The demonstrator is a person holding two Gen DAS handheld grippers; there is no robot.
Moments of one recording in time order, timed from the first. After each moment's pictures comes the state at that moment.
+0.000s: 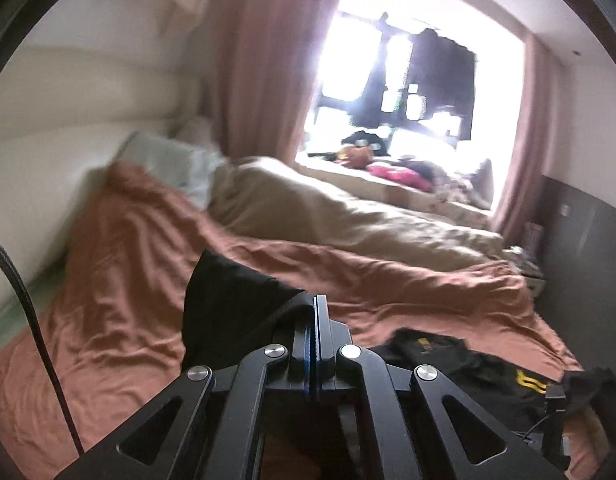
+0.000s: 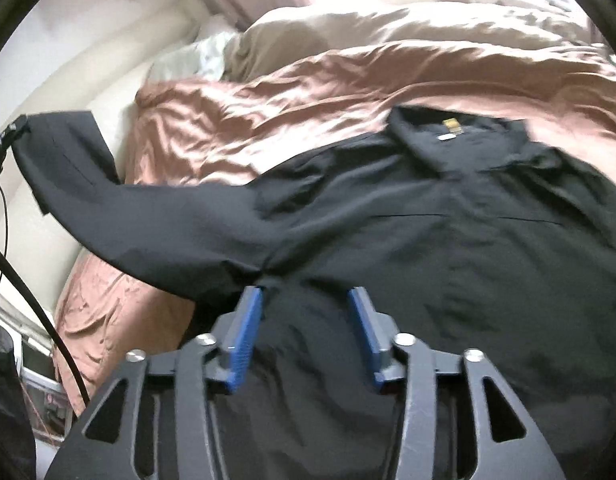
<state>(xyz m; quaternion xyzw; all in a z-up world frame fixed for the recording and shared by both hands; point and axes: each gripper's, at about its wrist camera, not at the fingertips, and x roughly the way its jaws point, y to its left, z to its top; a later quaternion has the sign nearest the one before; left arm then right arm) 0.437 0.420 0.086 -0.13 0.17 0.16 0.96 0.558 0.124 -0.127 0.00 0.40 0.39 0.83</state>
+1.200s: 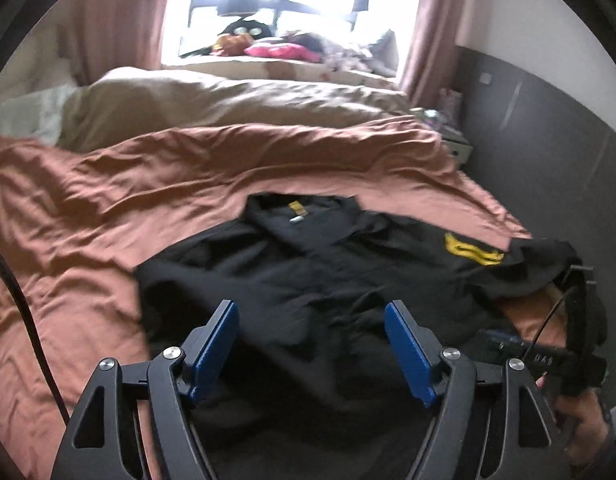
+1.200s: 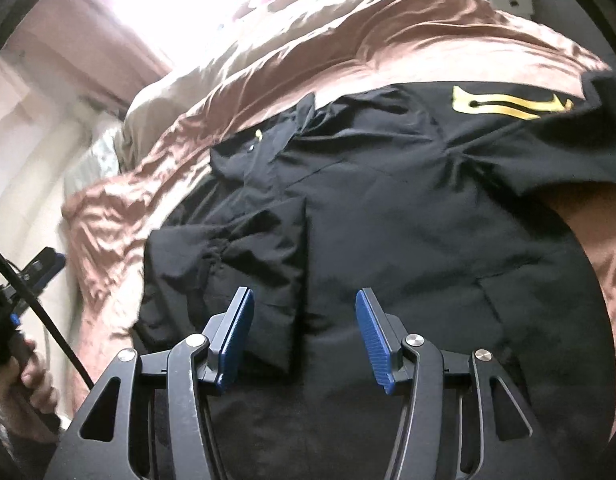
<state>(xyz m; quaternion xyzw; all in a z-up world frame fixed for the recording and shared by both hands) 0.531 0.260 -0.033 -0.08 0.37 -0.01 0.93 0.563 -0.016 -0.144 0.13 0.45 0.25 0.85</state>
